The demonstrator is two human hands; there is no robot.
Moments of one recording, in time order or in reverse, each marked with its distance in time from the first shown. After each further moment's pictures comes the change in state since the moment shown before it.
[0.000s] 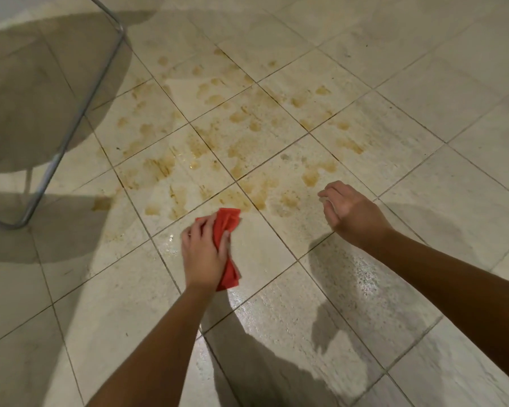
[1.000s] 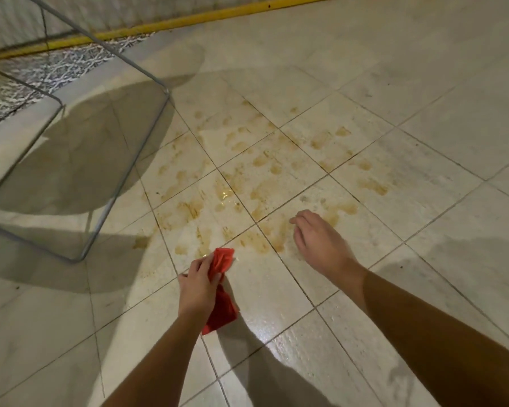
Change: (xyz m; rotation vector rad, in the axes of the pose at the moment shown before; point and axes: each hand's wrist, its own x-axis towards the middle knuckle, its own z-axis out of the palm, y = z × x) left_hand 0.021 -0.001 -0.043 0.123 -0.161 -0.236; right_hand 0.056 -0.044 0.022 0.247 -0.022 -0.005
